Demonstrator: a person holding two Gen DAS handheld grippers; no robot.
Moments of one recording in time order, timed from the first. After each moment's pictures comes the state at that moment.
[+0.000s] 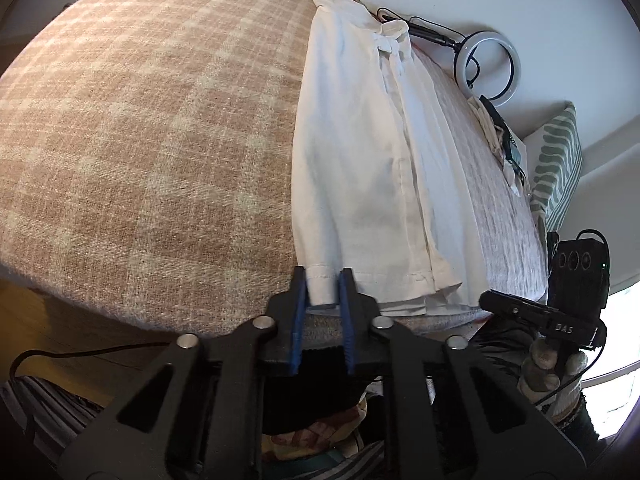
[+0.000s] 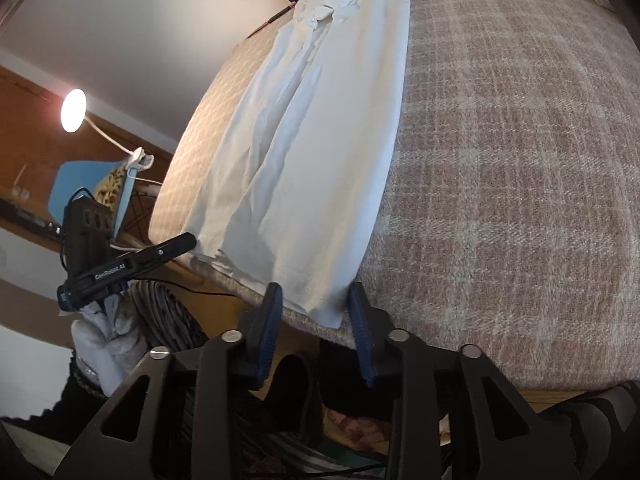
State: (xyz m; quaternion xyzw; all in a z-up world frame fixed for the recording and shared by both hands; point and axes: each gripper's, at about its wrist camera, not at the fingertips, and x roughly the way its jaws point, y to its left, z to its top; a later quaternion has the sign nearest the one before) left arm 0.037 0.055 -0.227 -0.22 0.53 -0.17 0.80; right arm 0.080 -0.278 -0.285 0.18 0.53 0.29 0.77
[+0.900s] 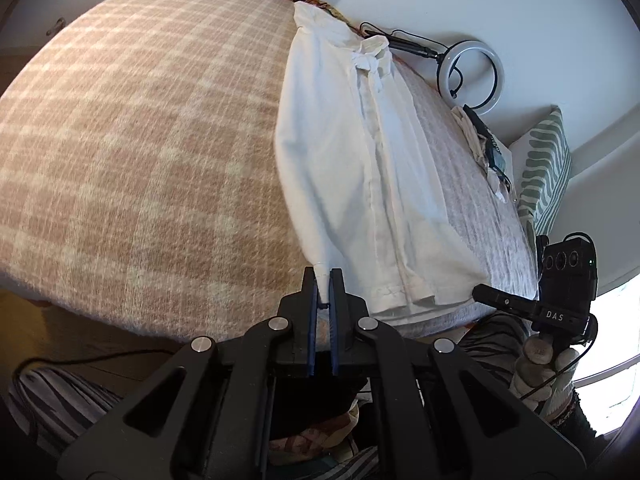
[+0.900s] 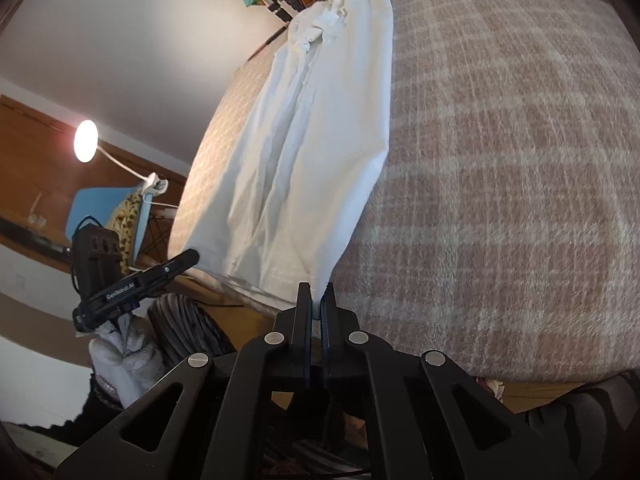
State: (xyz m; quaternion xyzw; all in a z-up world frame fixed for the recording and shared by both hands) left arm 0.037 0.055 -0.201 -0.22 0.51 -0.18 0.81; right arm 0.070 -0.296 -0.280 0.24 0.51 0.30 0.77
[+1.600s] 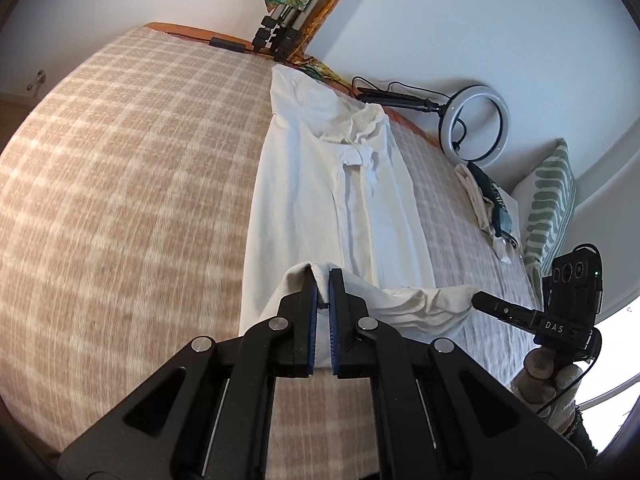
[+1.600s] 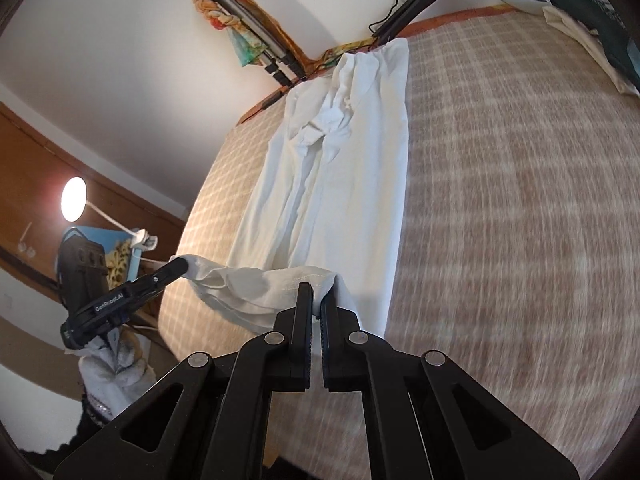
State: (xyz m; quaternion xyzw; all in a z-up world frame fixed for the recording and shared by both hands) left arm 0.159 0.039 -0.169 -0.21 0.46 -0.17 0.85; right arm 0.177 -0.303 -0.237 0.23 0.46 0.27 0.82
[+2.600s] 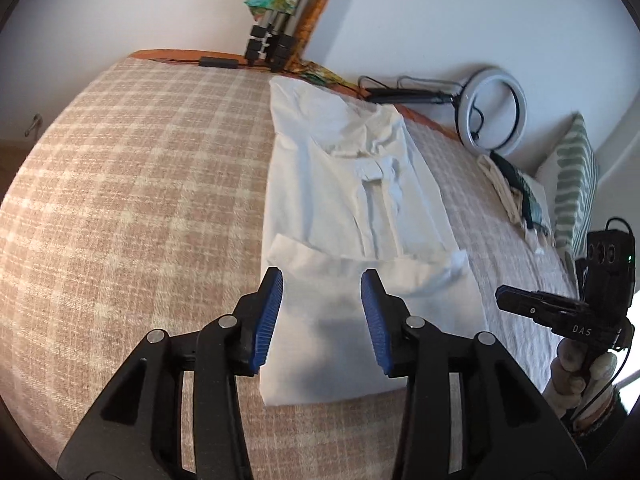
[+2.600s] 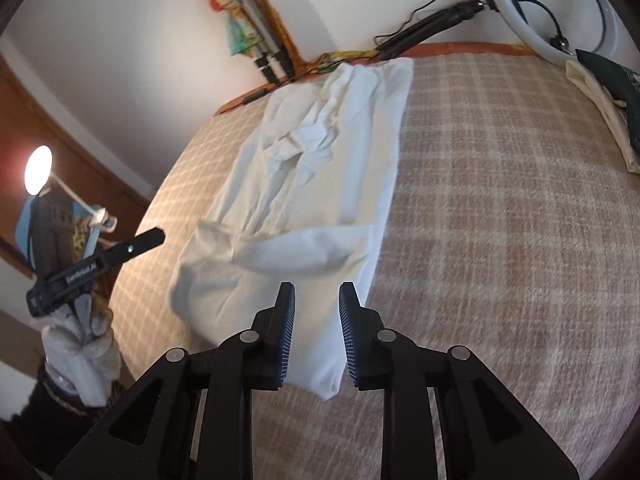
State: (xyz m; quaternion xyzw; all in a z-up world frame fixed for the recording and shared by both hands) left arm 0.190 0.025 -0.178 -0.13 0.46 -0.16 0.87; right arm 0.206 -0.293 -0.232 0.12 0.46 0.25 0.84
